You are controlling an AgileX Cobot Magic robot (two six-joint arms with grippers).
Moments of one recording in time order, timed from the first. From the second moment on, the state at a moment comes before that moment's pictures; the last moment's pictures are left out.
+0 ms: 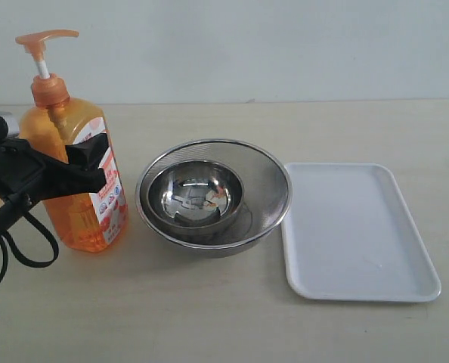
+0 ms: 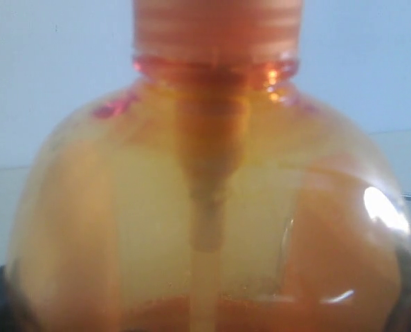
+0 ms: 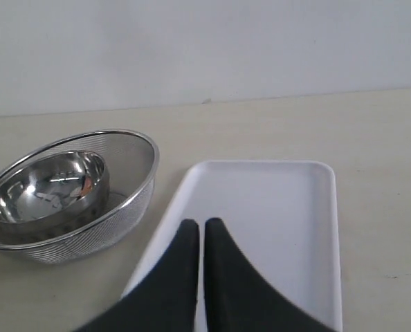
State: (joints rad) left arm -0.30 1.73 -0.40 -0.04 -1.11 -0.05; right arm 0.20 0.23 0.00 -1.66 -0.14 1.85
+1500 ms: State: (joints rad) left arm -0.30 1.40 -0.55 0.20 -0.92 -0.14; right arm 0.20 0.23 0.00 -1.65 -0.15 1.86
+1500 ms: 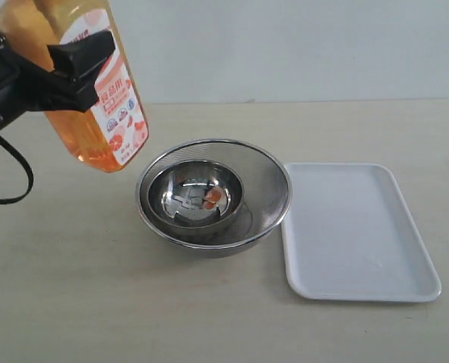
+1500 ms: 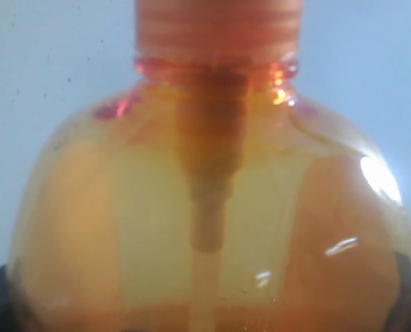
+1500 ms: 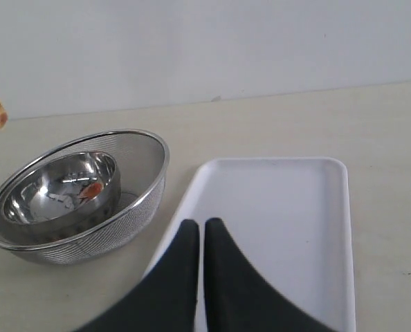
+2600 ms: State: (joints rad) left arm -0.82 1.82 -1.21 0.23 -0.60 -0.21; right arm 0.20 0.23 0.00 -1.65 -0.16 1.86
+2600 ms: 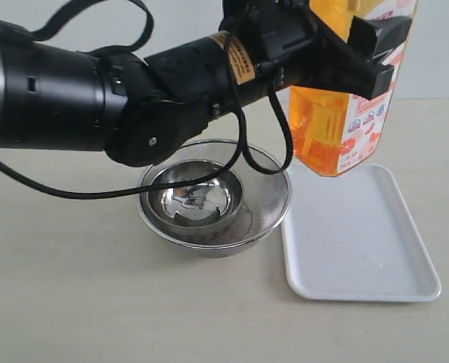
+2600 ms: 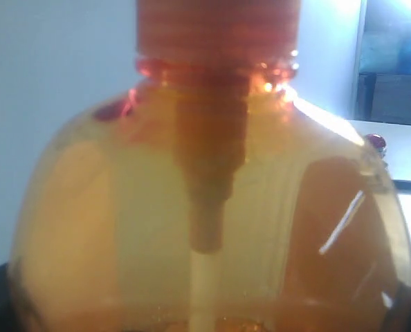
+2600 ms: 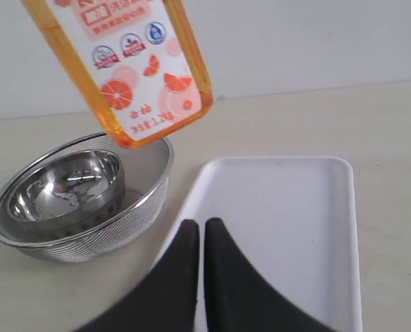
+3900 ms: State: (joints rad) left arm -0.88 2.23 -1.46 0.18 -0.69 -0.17; right arm 0.20 0.23 0.00 -1.65 -0.18 1.86
